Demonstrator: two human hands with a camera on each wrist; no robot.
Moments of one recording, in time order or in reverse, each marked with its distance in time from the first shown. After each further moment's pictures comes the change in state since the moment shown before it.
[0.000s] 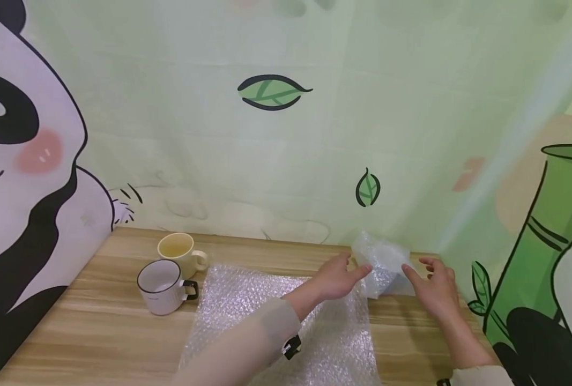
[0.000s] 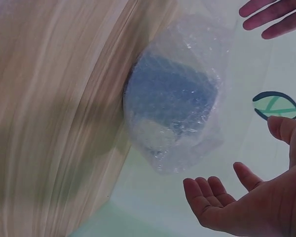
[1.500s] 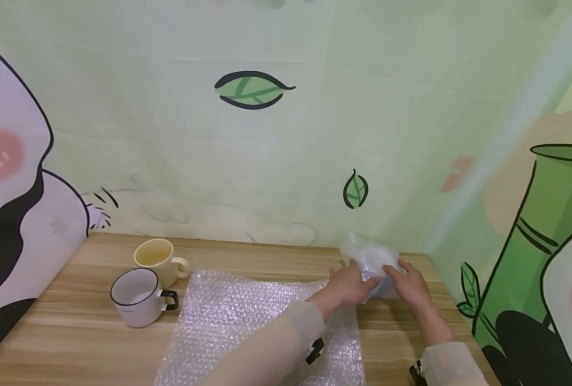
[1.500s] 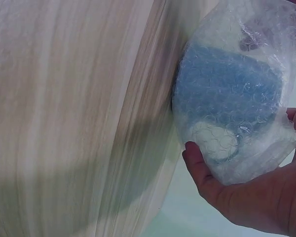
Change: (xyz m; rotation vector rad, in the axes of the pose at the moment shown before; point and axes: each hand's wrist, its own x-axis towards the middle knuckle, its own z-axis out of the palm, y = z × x) left_hand 0.051 0.013 0.062 0.246 -0.005 -0.083; right_hand 0.058 0.027 0.026 0.072 -0.160 0.118
